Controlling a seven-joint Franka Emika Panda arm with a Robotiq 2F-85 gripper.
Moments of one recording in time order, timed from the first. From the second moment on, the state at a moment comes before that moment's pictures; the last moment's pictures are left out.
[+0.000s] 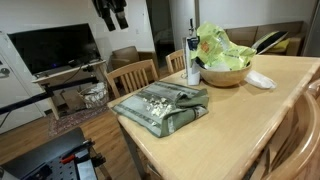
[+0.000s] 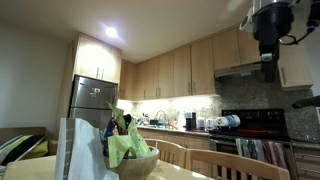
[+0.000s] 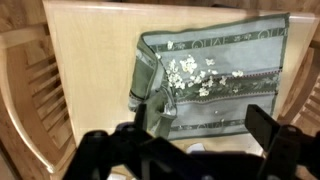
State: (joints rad) arm 0.04 -0.56 0.01 -2.49 0.03 2.10 0.02
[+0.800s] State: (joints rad) arm 0.04 -0.24 0.04 -2.40 -0.05 2.34 0.07
